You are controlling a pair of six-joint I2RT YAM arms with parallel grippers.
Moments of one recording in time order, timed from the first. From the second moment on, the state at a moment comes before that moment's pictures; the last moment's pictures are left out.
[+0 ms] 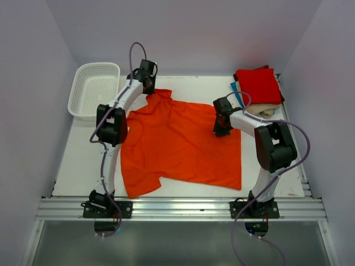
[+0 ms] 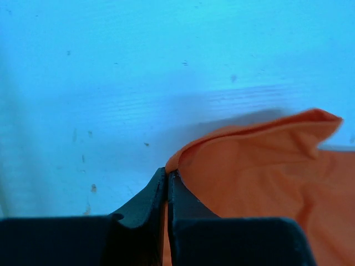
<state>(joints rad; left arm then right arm) -0.29 2.40 2.18 -0.67 -0.16 -0.10 0.34 1.85 1.16 -0.51 0.18 0.57</state>
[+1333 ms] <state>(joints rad) -0.22 1.98 1.74 -0.25 -0.04 -0.19 0.33 1.67 0.98 -0.33 0.10 0.52</state>
